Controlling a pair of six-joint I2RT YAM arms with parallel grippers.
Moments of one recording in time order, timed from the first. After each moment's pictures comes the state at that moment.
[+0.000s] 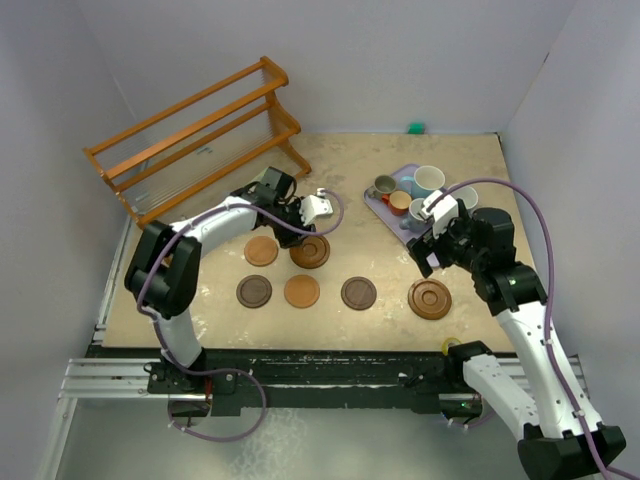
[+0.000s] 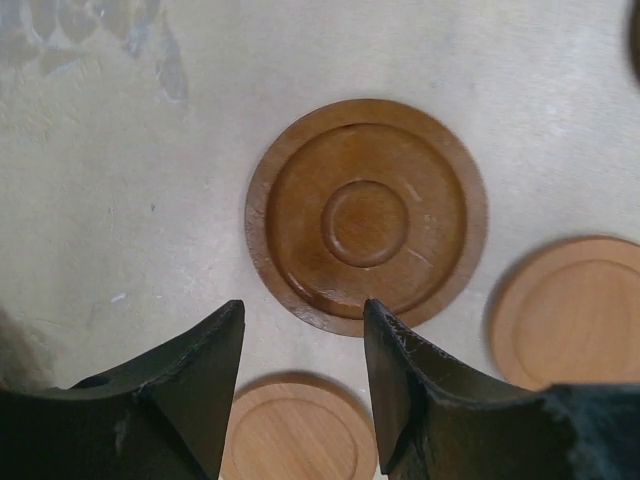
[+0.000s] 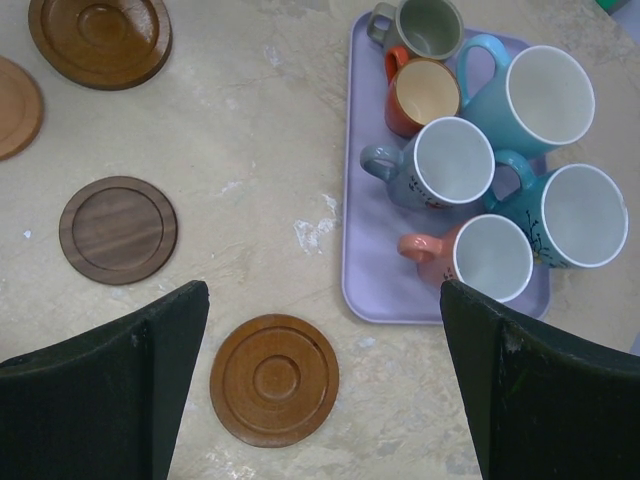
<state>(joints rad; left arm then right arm) -0.52 1.77 1.22 -0.46 0.39 0.72 0.20 0.78 0.87 -0.64 -0.25 -0.44</state>
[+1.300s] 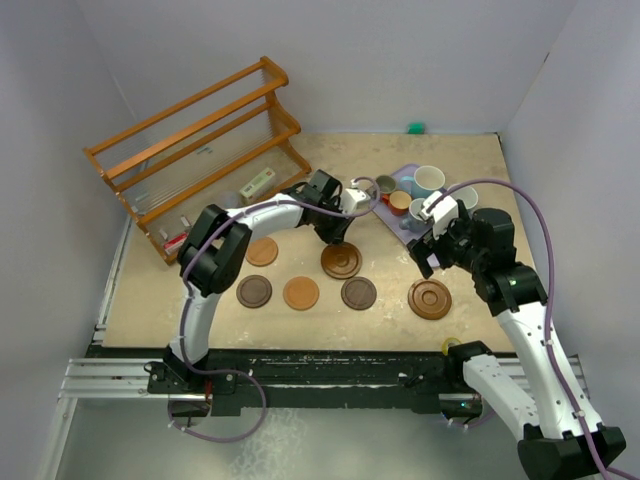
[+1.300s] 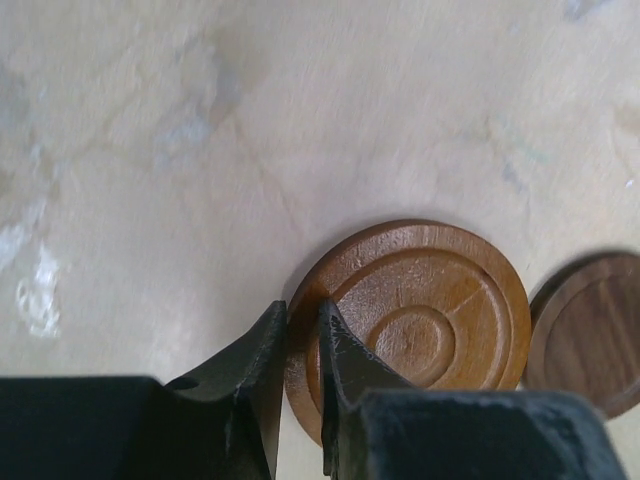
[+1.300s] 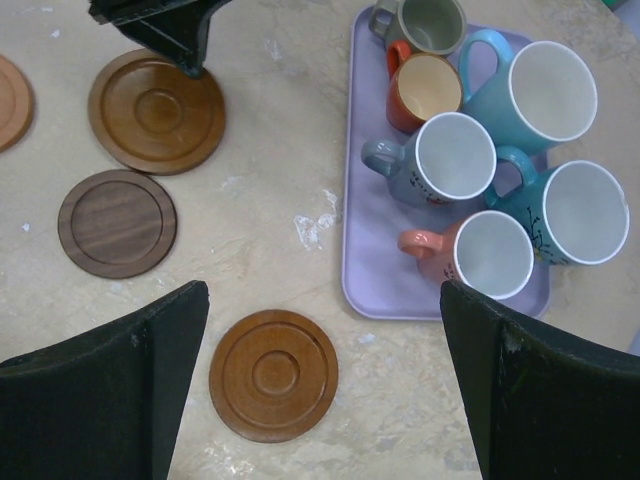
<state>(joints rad) -0.64 2.13 1.53 -0.40 0.36 0.24 0.20 0.78 0.87 -0.65 -0.25 -0.45</state>
